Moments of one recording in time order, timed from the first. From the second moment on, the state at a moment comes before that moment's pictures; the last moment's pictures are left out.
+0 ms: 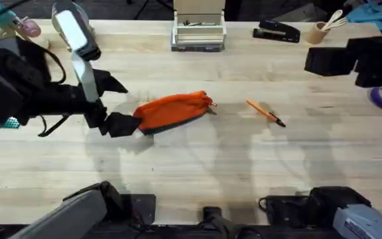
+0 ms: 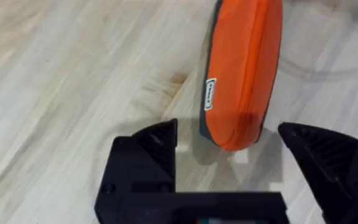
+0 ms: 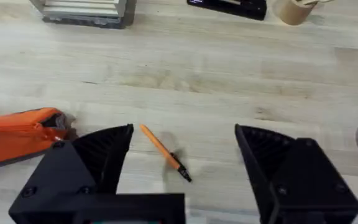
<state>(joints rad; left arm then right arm) 0.40 1.22 0.84 -0.99 0.77 1.30 0.00 0.87 1.09 -0.88 -0.06 -0.02</state>
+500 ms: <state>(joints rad) 0.33 1.36 0.84 -0.99 0.77 1.30 0.00 0.87 1.09 -0.88 -0.06 -0.02</state>
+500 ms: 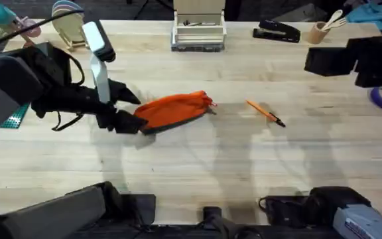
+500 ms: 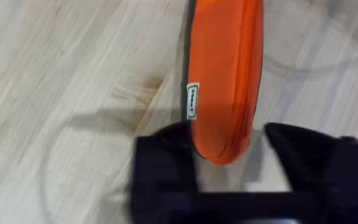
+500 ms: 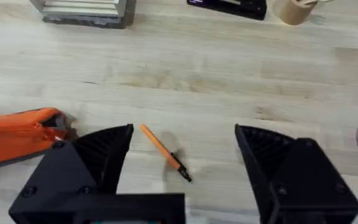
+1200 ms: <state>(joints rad) 0.32 1.37 0.84 -0.98 0.76 1.30 0.00 1.01 1.10 -0.88 -0.44 0.01</state>
